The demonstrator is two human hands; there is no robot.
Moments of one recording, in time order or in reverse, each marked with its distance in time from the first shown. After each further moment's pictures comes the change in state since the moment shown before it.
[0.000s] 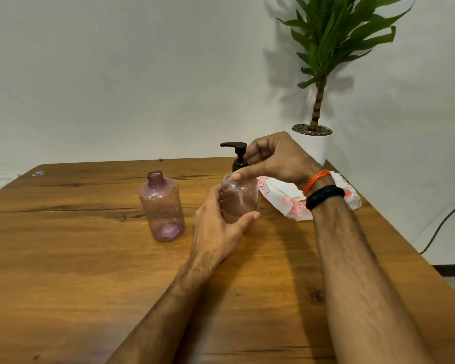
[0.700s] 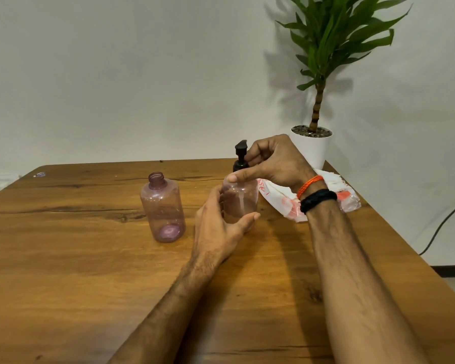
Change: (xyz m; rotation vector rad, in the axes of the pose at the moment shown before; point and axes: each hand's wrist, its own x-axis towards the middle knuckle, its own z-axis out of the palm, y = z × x) left_hand 0.000 0.000 0.000 0.050 0.014 0.022; right_hand 0.003 0.007 0.008 0.009 0.120 -0.012
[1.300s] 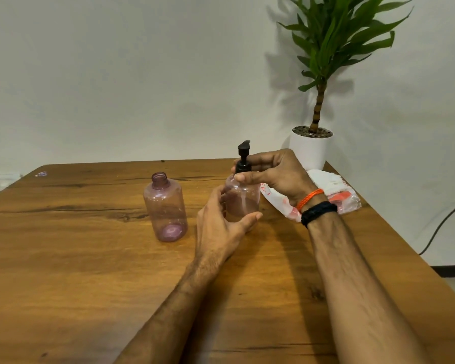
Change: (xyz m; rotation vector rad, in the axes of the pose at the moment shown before) left_hand 0.000 -0.005 0.003 -0.047 0.046 0.000; right_hand -0.013 0.014 0.008 0.224 0.003 0.051
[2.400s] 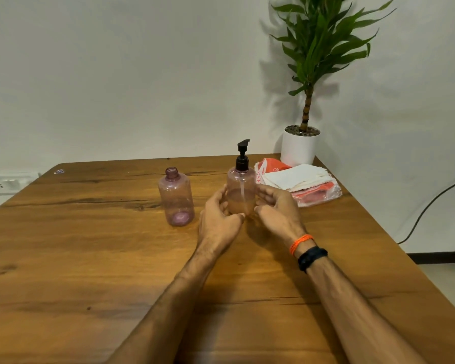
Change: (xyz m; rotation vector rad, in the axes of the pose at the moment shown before) left_hand -0.025 0.019 -0.015 -0.277 -0.122 -0.327; right_hand -0.078 0.028 0.035 -0.154 0.287 0.238
